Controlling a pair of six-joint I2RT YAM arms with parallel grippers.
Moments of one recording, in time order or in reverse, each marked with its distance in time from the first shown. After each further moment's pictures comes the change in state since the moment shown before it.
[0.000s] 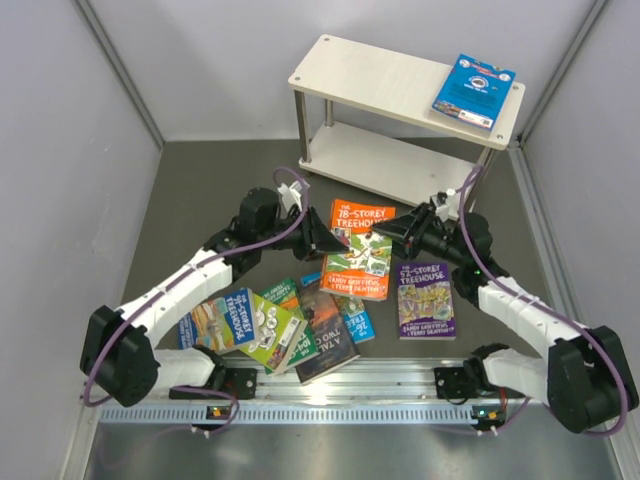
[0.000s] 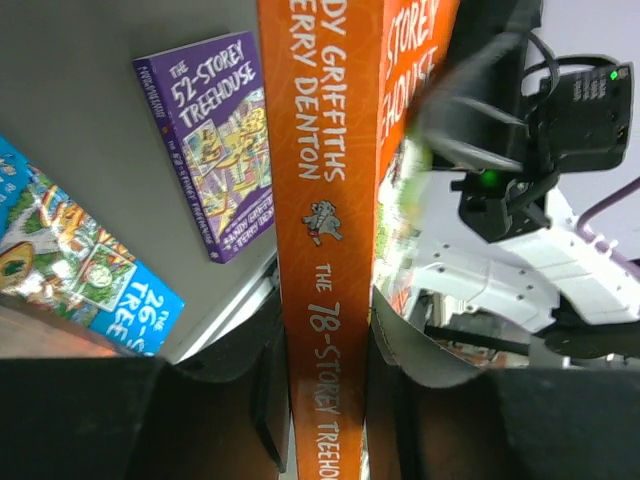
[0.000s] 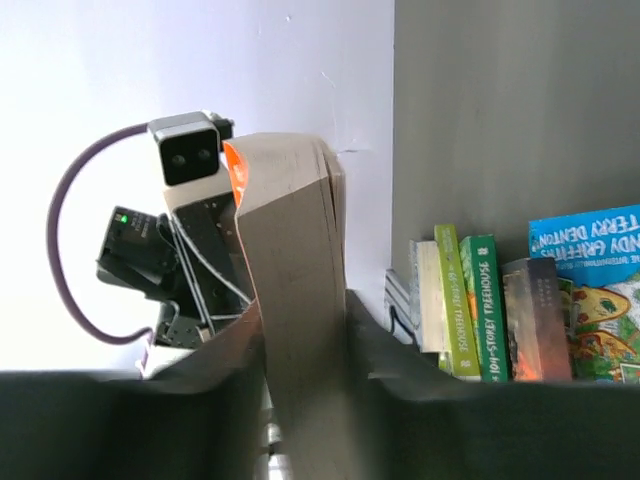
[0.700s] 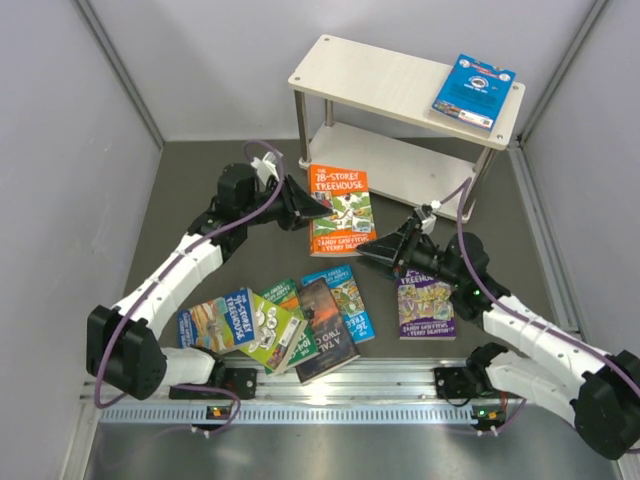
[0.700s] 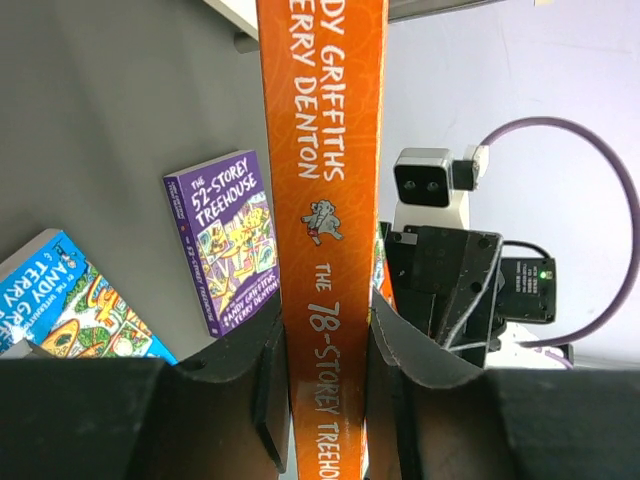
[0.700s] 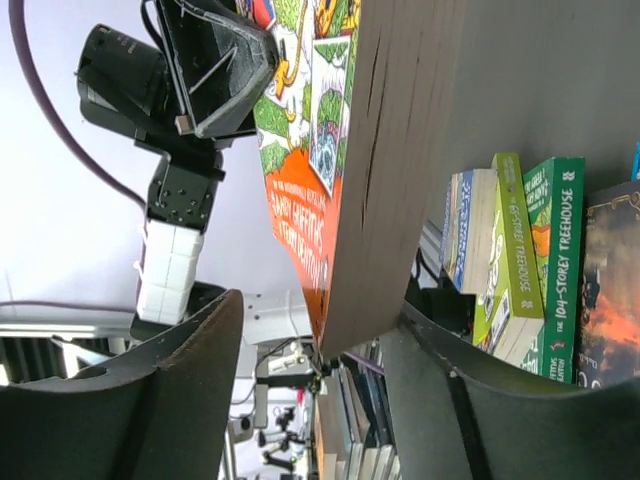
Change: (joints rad) left arm 0.158 0.035 0.127 0.007 -0.007 -0.035; right arm 0.226 -0.165 -0.030 -0.046 0.093 0.001
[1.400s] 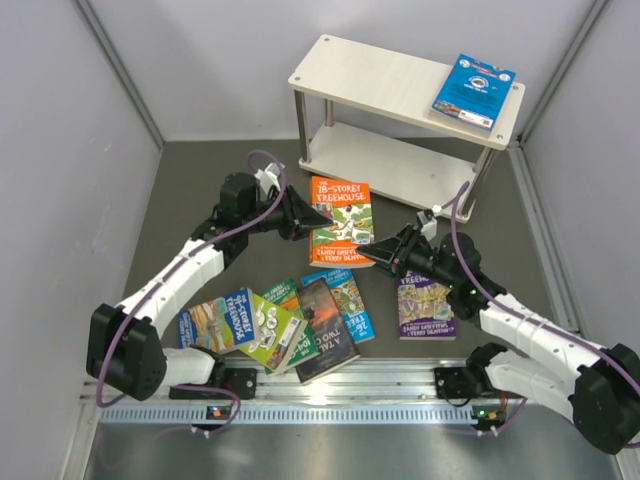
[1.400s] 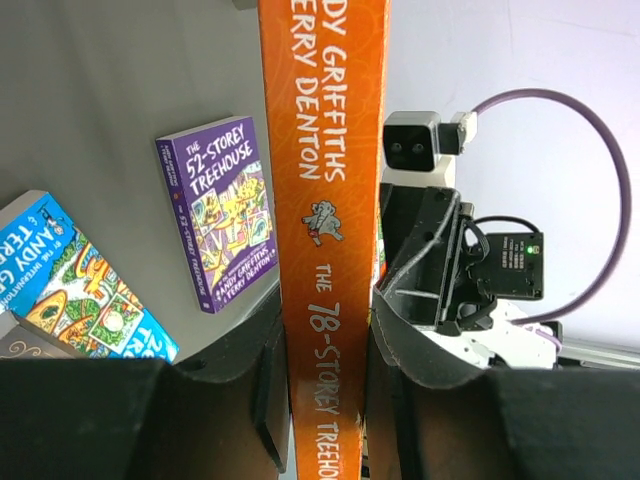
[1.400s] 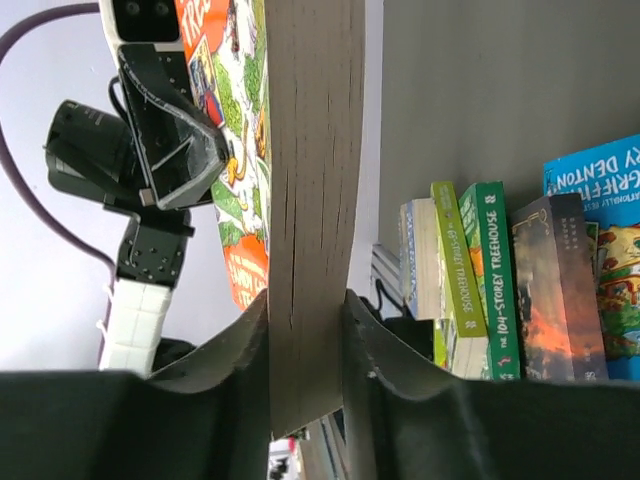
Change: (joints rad) left arm 0.010 -0.004 -0.087 0.053 0.071 -0.053; right arm 0.010 0.012 -0.020 -0.082 0.134 -0.033
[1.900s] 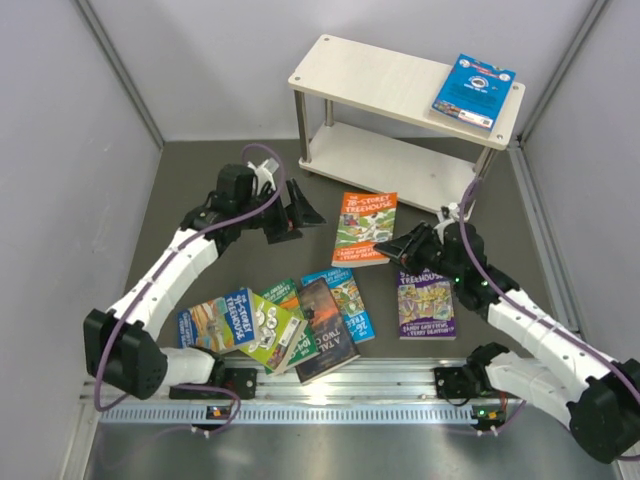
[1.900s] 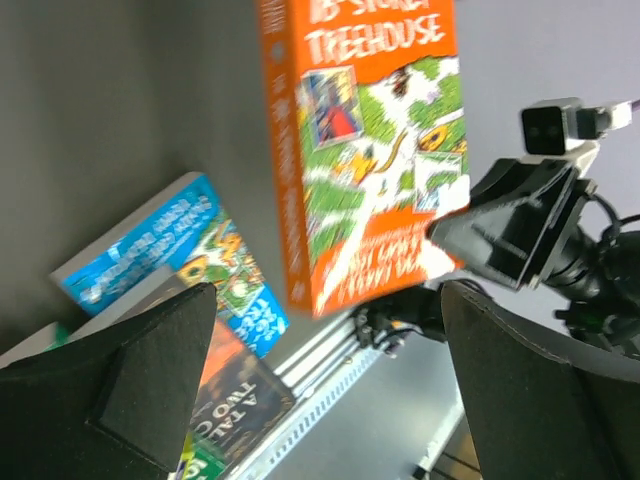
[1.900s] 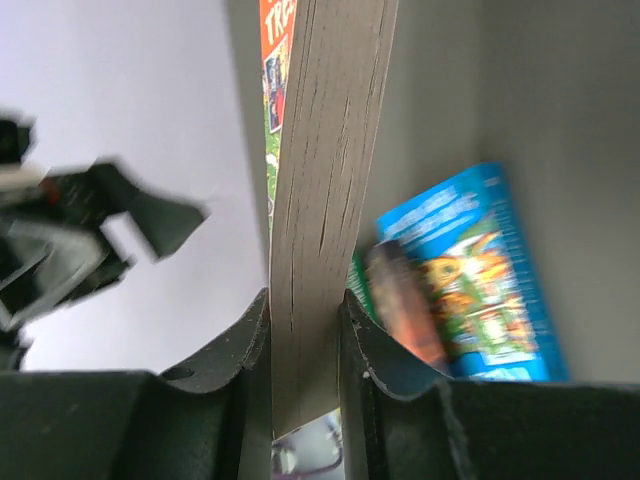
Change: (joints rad) left arm 0.020 0.019 0.166 -0.394 -0.151 0.304; right arm -0.066 -0.034 0.108 -0.376 0.141 -0.174
